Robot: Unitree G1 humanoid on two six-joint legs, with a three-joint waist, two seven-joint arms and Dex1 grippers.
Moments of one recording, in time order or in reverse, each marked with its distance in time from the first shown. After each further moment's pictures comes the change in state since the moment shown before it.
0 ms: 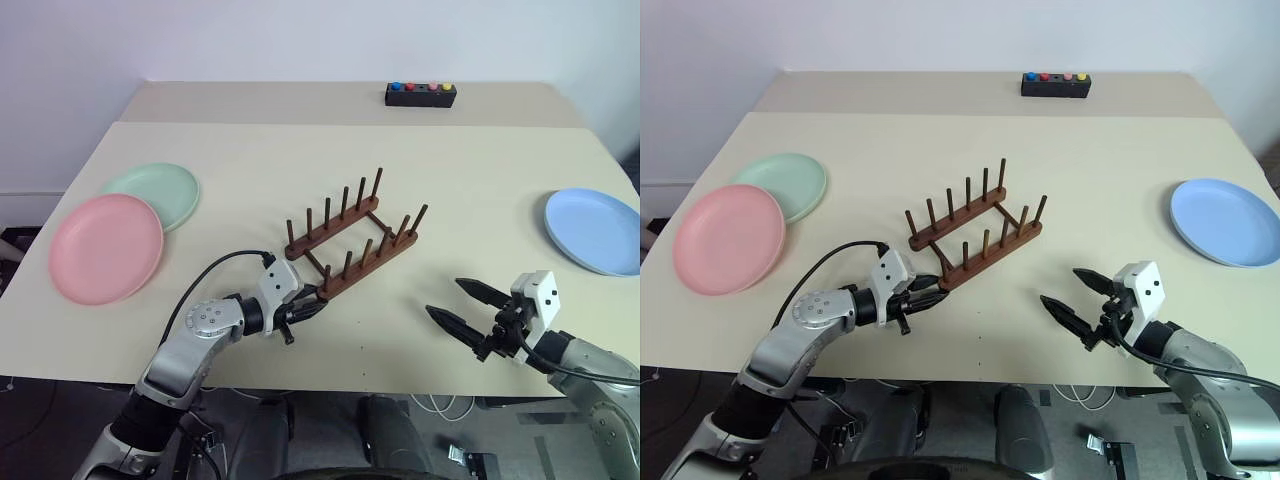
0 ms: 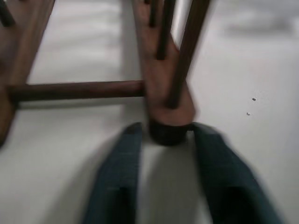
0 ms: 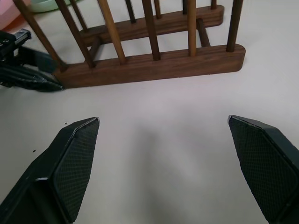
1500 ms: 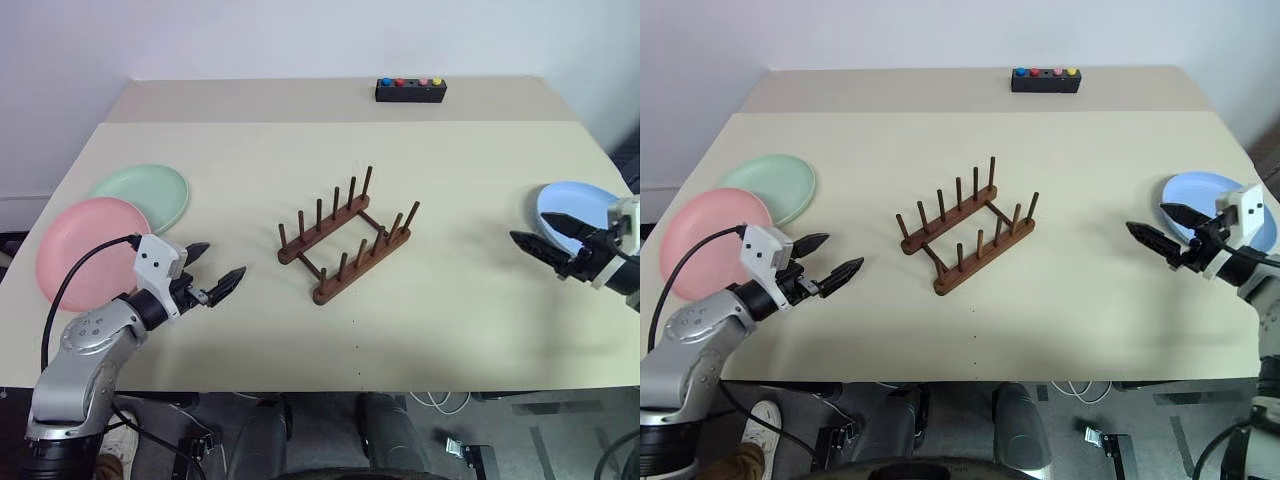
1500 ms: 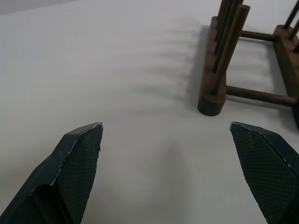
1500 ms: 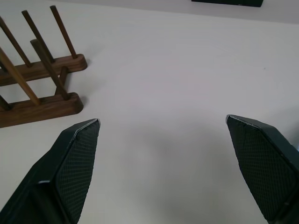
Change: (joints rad) left arm 0.227 0.121 0.502 -0.133 -0.219 -0.003 0.111; right arm -0.528 -0.285 -0.116 0.821 -0.070 -0.125 0.277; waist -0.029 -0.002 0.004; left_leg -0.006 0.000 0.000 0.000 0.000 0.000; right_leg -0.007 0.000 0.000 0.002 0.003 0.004
